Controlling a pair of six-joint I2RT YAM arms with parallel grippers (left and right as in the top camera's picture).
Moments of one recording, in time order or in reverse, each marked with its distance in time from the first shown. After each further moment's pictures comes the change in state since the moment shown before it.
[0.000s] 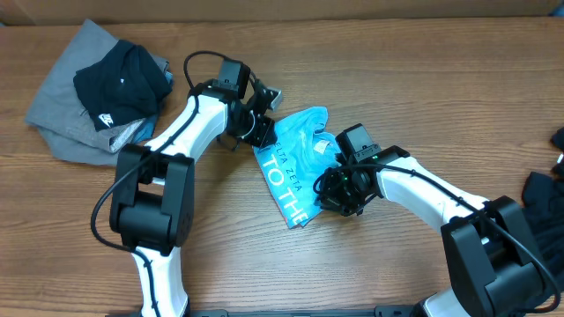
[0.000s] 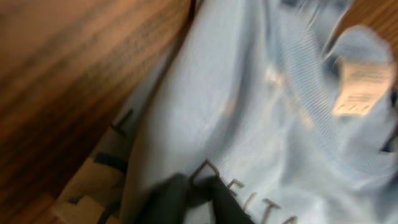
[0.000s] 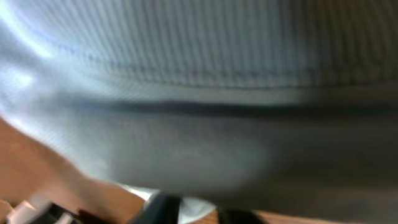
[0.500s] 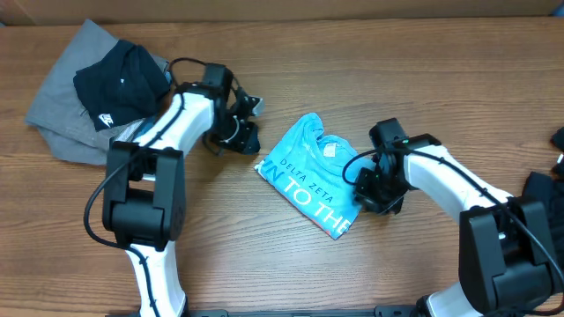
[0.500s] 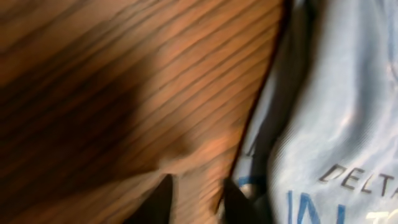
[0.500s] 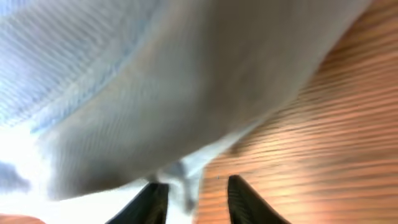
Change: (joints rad) left arm 0.083 0.012 0.000 -0.134 -0.041 0.014; right arm -0.191 0.002 0.049 -0.269 0.212 -0.206
